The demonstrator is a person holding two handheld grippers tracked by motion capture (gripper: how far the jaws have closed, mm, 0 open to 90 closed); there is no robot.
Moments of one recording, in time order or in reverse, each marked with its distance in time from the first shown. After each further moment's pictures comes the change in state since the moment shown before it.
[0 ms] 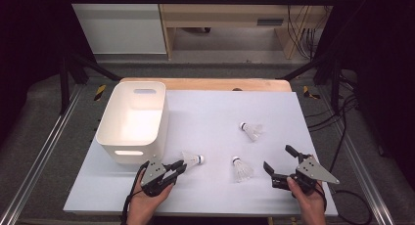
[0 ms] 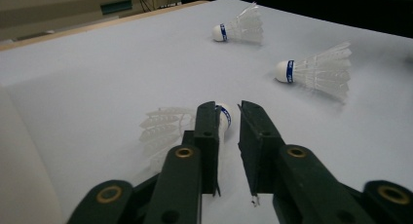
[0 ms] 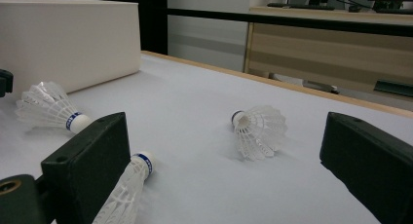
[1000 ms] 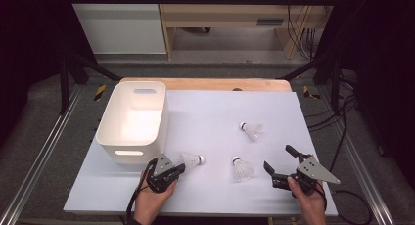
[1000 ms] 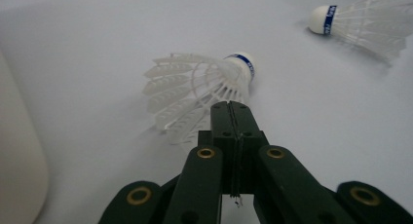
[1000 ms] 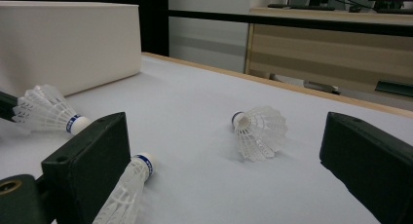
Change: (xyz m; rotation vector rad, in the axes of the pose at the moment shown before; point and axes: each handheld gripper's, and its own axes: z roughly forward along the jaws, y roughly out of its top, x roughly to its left) left arm -0.004 -0.001 0.022 0.213 0.045 -0.040; right arm -0.001 0.000 0.000 -0.005 0.004 0.008
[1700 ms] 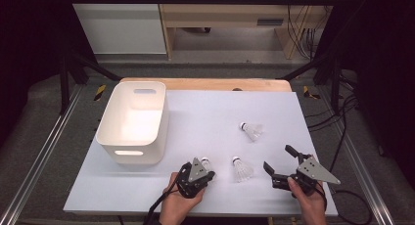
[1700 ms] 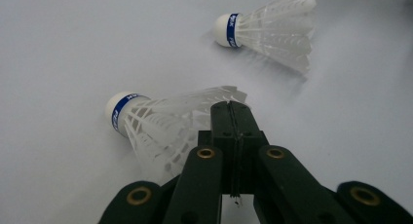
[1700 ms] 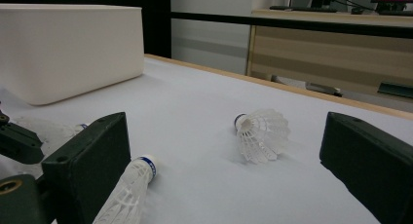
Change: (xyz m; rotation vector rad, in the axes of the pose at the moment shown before) left arm -0.063 0.030 0.043 0.059 -0.091 0.103; right arm 0.001 0.001 -0.001 -0.008 0.008 -0.004
